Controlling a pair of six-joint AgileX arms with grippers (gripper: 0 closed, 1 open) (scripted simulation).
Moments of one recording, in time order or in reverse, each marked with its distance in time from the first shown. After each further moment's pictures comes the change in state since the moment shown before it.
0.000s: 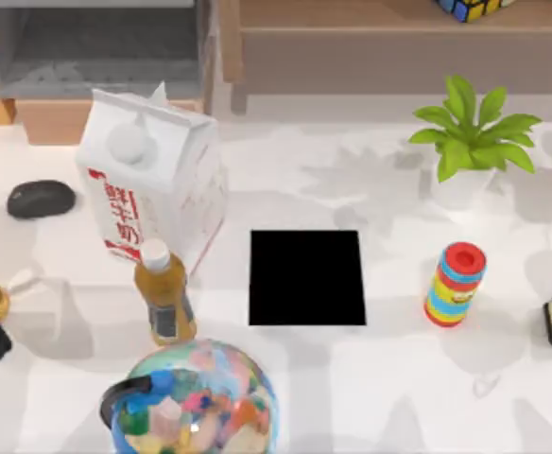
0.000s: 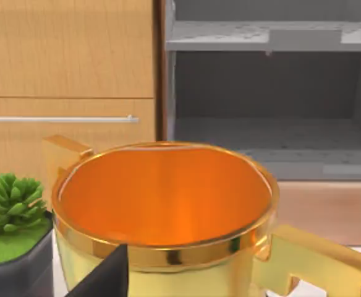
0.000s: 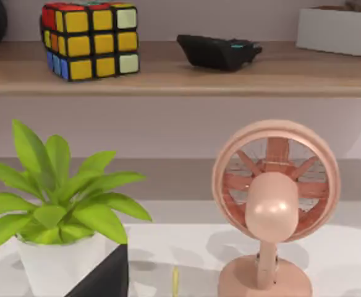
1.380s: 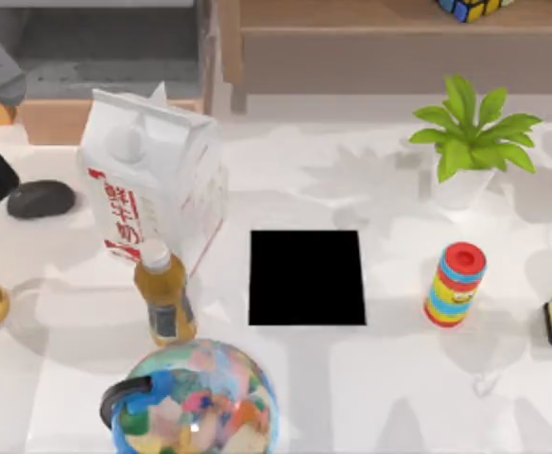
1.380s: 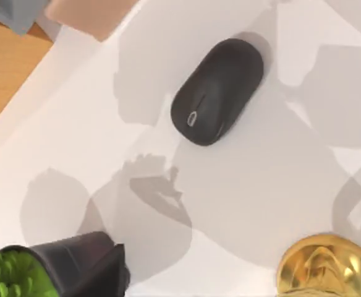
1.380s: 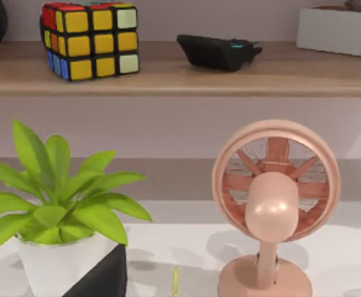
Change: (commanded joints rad) left arm -0.036 1.428 1.227 -0.862 0.030 0.845; right arm 0.000 0.000 0.000 0.000 0.000 0.000
